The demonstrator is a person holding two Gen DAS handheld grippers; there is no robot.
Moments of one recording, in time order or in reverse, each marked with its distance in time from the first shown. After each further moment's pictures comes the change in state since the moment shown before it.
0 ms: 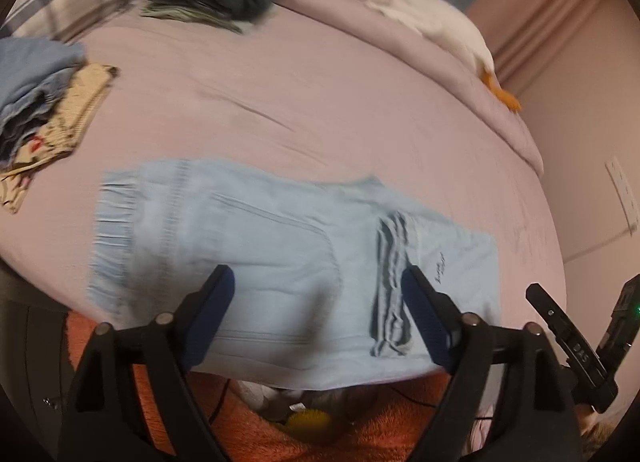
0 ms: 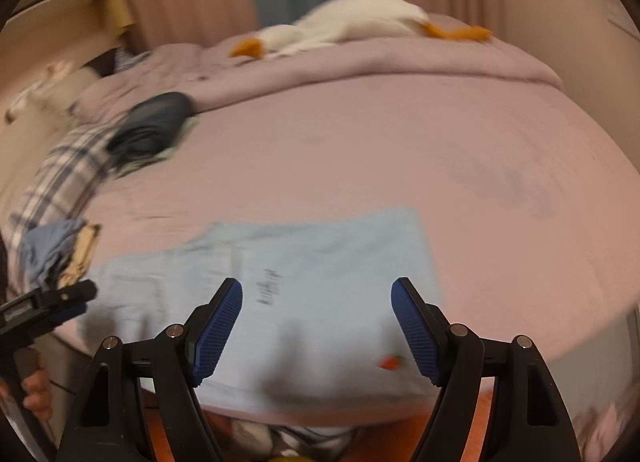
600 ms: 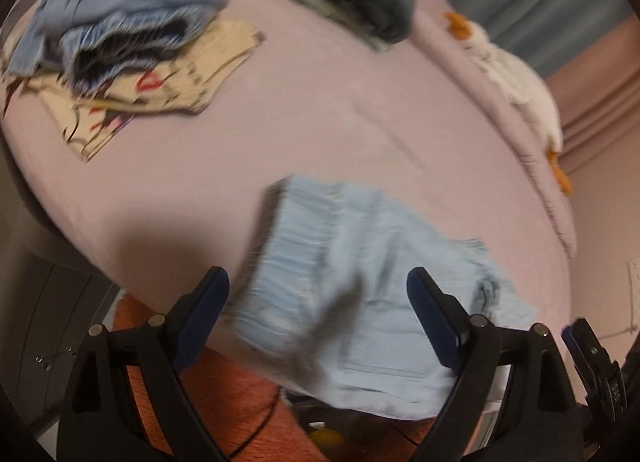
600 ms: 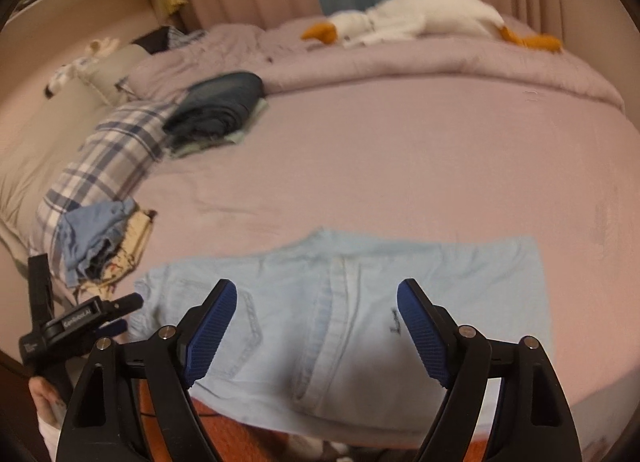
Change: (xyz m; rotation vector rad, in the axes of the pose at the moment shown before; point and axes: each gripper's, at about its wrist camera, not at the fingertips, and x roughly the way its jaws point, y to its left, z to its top) left arm 0.002 0.112 0.004 -0.288 -0.034 0.120; right arm 0.037 0.069 0.012 -0.053 0.066 0.143
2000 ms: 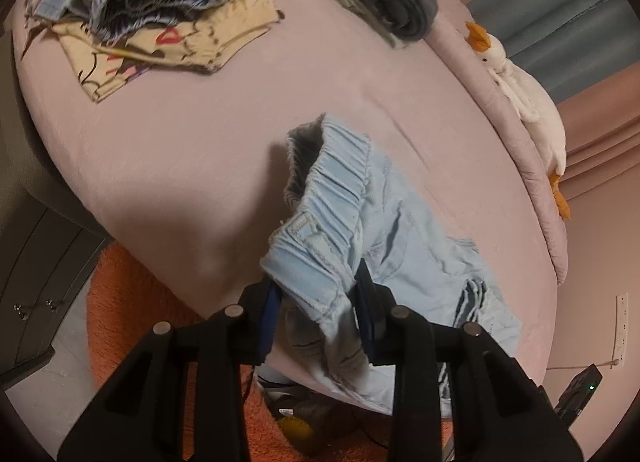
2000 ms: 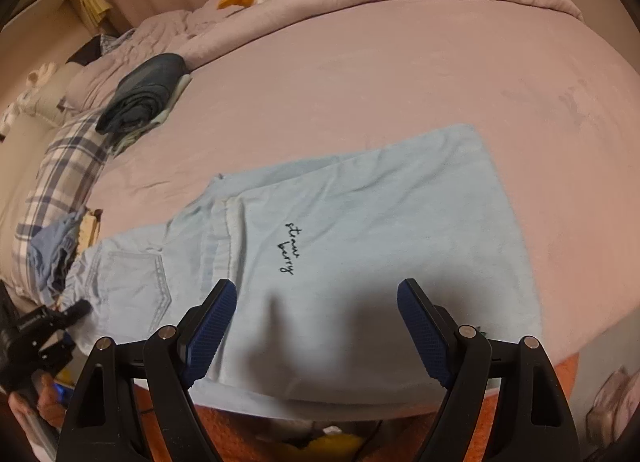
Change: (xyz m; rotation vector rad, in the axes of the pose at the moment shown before) left arm -0.010 -0.009 -0.014 -0.116 0.002 -0.030; right arm 0.012 -0.076 -0.032 0.190 0.120 -0.052
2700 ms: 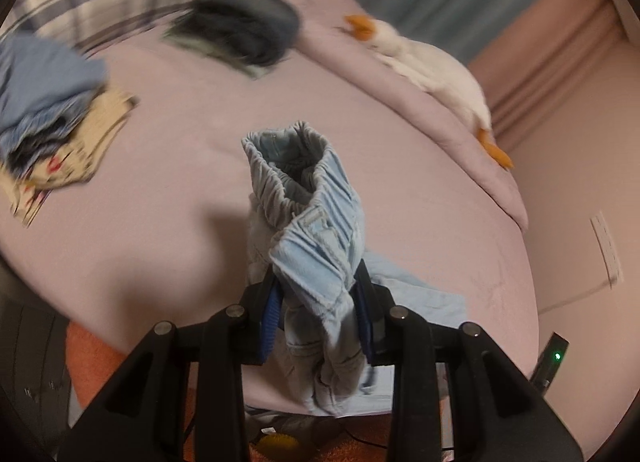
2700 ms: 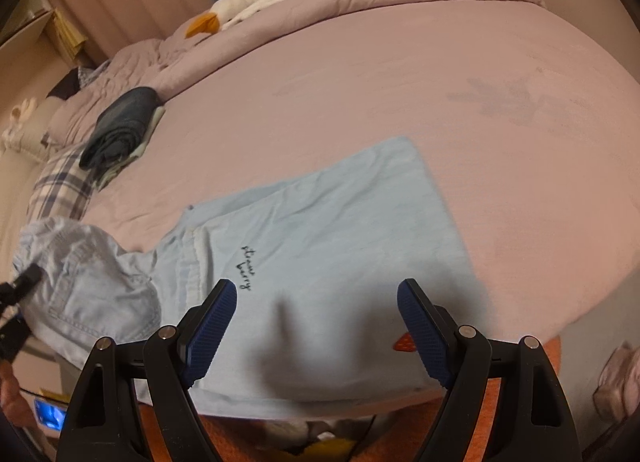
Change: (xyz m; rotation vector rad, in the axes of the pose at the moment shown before) left arm -0.027 -0.112 0.005 0.331 -0.055 -0.171; right arm -0.016 -0.029 0.000 0.100 -0.052 -0.044
